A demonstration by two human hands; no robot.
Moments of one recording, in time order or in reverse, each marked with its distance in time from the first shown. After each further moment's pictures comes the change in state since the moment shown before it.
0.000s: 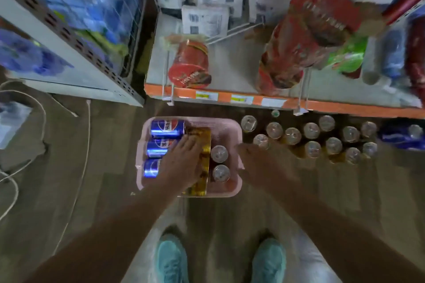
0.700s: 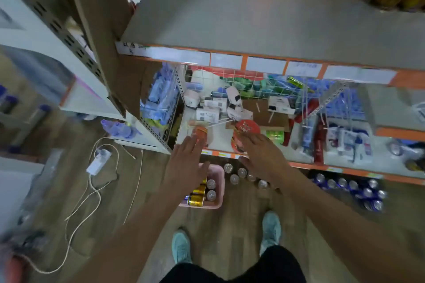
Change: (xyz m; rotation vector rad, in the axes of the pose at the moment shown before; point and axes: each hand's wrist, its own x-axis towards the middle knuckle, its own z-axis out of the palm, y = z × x) left_hand -0.259 0.158 -0.453 -0.131 0.404 -0.041; right_hand -0.261 -0.076 -0.483 -0.119 0.279 -0.180
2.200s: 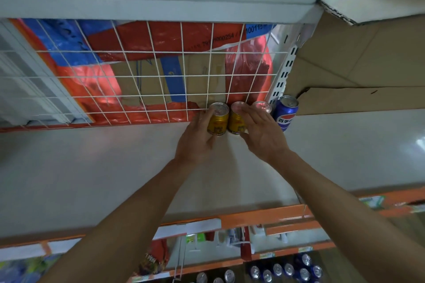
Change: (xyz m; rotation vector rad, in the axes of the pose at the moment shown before) left_hand 0.438 0.419 -0.107 -0.366 0.250 0.371; right_hand 0.040 0.448 -0.311 -0.212 0.641 0.179
